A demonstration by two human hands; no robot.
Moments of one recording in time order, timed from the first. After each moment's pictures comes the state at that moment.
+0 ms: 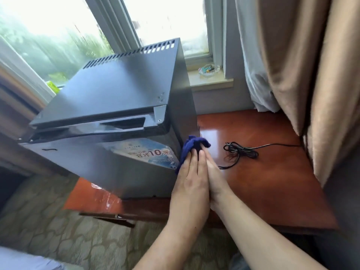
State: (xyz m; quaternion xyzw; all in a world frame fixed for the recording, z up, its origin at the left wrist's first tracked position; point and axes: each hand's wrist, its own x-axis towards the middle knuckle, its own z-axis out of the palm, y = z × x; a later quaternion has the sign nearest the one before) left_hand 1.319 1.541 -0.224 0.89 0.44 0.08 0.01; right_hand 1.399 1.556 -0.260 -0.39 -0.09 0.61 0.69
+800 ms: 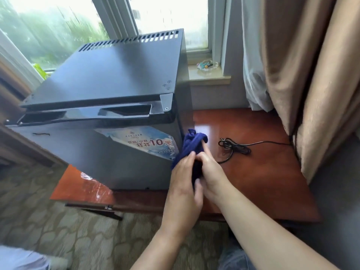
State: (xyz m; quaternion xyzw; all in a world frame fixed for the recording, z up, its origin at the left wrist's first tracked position) left_hand 1.282 1.529 -0.265 0.81 0.42 0.33 0.24; right_hand 1.394 1.562 -0.267 -0.44 -0.13 0.59 0.66
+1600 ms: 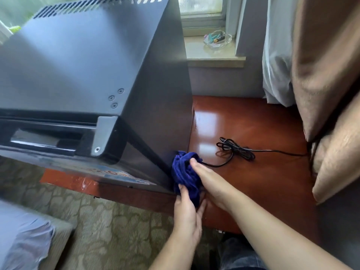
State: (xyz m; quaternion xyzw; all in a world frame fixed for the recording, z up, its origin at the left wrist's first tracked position) left_hand 1.400 1.560 -0.338 0.03 0.62 0.40 0.68; right_hand 1.493 1.599 -0.344 -0.55 -0.24 0.70 0.39
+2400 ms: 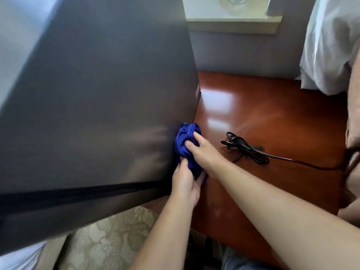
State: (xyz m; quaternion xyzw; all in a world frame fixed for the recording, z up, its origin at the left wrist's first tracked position) left_hand 1.460 1.669 -0.396 -0.03 0.64 0.43 0.64; right_hand 1.531 1.714 -0.416 -0.60 -0.36 0.63 0.34
